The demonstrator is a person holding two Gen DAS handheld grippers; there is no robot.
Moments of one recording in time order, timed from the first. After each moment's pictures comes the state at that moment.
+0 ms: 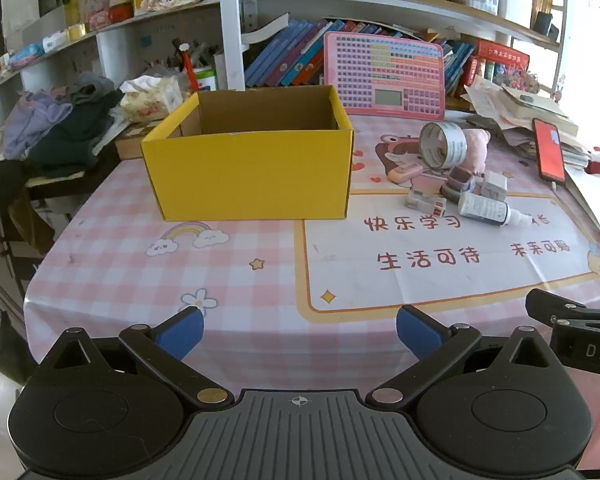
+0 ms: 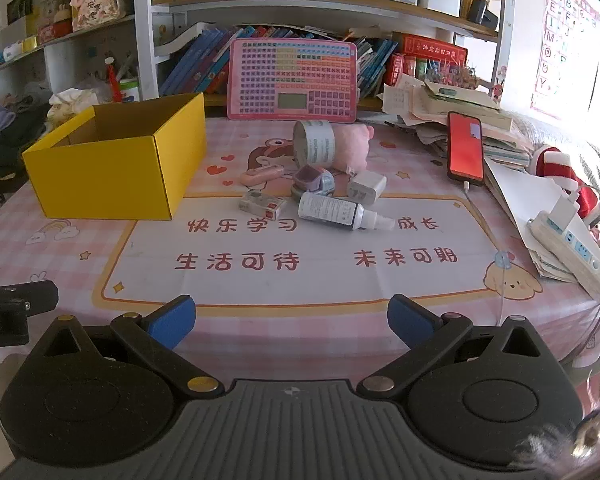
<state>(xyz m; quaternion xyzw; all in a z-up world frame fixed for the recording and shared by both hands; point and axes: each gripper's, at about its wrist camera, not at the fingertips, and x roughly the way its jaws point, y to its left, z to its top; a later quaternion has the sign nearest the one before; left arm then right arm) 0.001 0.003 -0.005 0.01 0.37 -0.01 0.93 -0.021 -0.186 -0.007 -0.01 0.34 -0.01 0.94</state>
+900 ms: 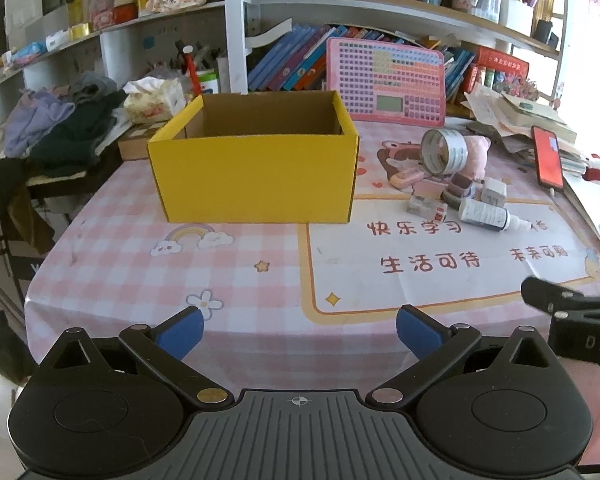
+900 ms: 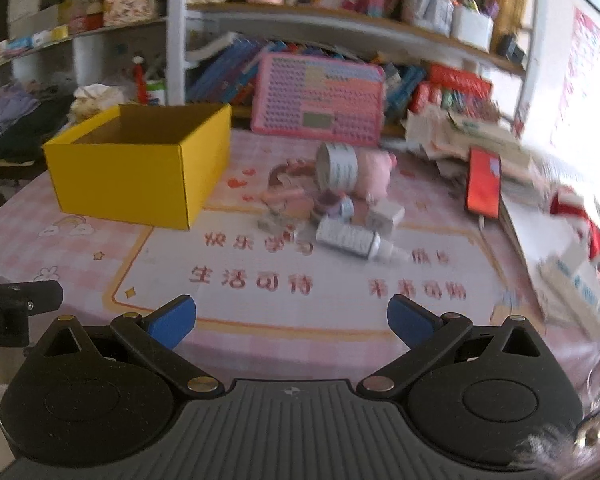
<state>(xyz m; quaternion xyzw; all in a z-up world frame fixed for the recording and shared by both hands) -0.004 0.010 -0.003 0.01 0.36 -0.01 0.93 -0.019 -0.175 0.004 -0.06 0.30 0.03 0.95</state>
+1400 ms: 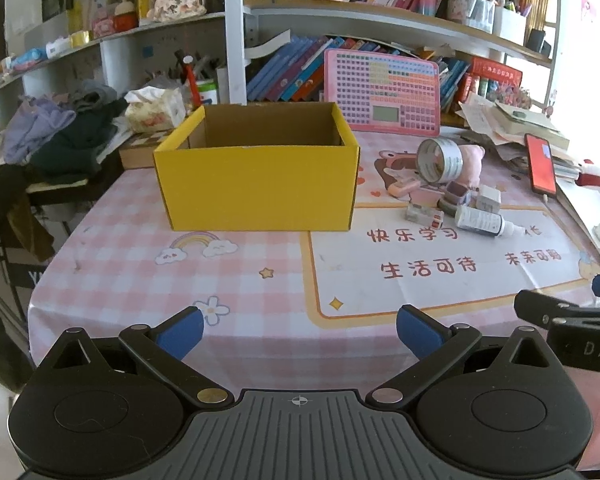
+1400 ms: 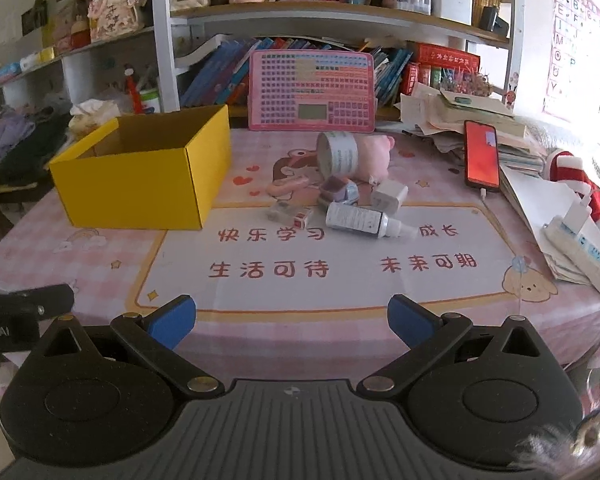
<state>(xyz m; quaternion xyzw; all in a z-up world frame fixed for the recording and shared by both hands) -0.014 0.024 0.002 0.00 0.34 -0.02 0.94 -0.032 -0.165 0.002 0.00 0.32 0.01 0.95</state>
